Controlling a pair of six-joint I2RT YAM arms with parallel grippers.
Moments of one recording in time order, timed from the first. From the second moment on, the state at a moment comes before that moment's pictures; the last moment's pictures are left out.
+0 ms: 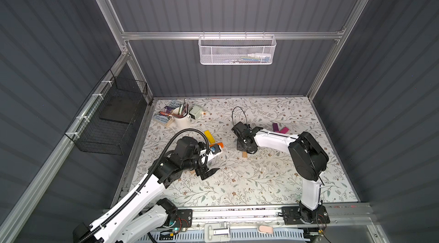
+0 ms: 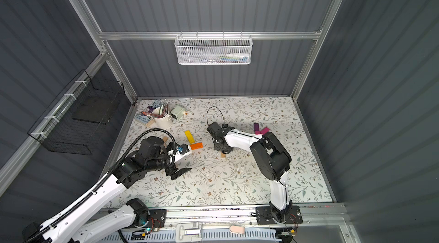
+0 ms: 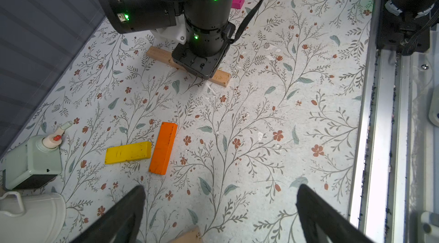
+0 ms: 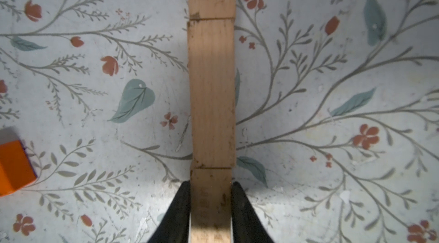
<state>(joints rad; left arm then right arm) -0.67 0.88 0.79 -0.64 0.29 0.52 0.72 1.96 1.30 -0.61 0.23 0.75</state>
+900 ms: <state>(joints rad) -0.67 0.89 0.79 -0.64 0.29 0.52 0.72 1.97 1.32 -0.63 0.24 0.73</state>
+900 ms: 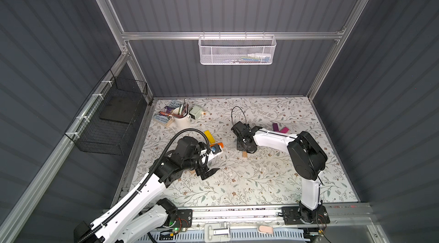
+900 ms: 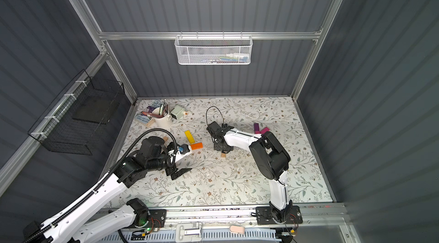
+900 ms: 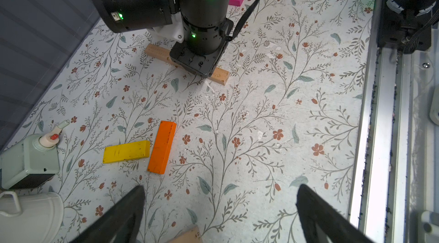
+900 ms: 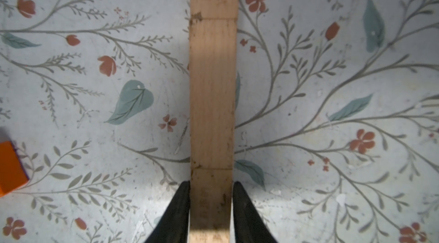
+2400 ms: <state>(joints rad) -0.62 1.63 1.15 -0.62 -0.36 -0.56 0.71 1.03 0.95 -0.40 0.31 0.53</state>
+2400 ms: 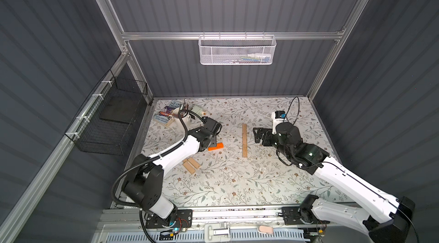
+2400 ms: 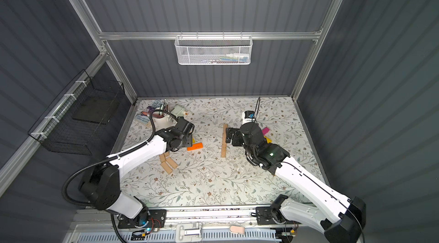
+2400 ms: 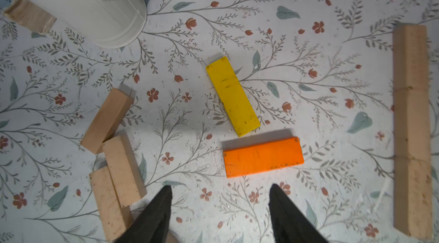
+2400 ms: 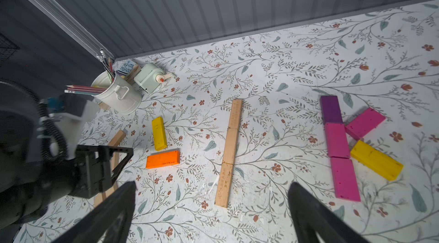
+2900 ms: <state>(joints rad) -0.49 1.92 1.29 -0.58 -0.24 -0.58 0.71 1.04 0.94 -0.41 0.28 0.47</state>
